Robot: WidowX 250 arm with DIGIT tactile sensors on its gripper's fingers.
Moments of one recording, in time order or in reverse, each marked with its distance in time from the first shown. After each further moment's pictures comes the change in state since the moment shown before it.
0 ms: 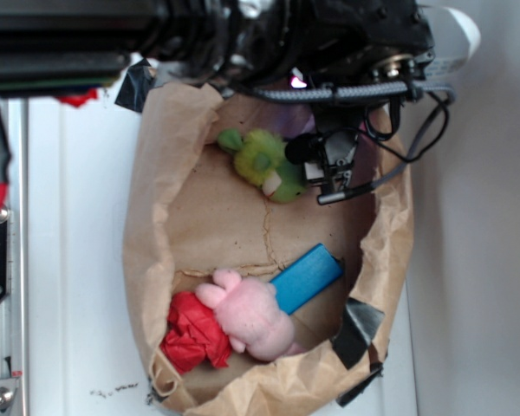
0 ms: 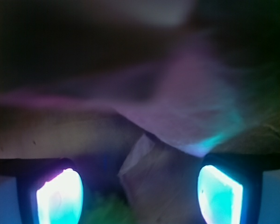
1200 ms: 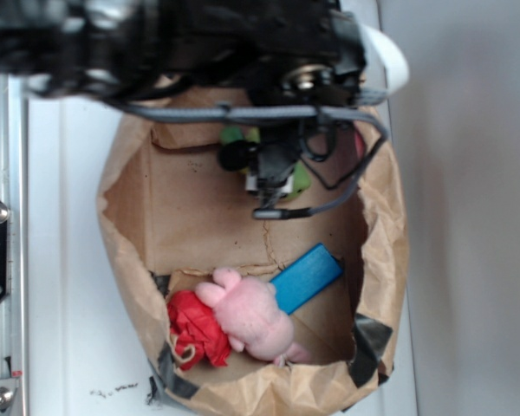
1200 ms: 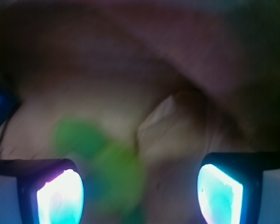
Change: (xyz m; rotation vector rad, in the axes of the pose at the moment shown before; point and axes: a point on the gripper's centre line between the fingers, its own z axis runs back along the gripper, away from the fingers) arm -0.034 -0.010 0.027 -0.033 -0.057 -0.160
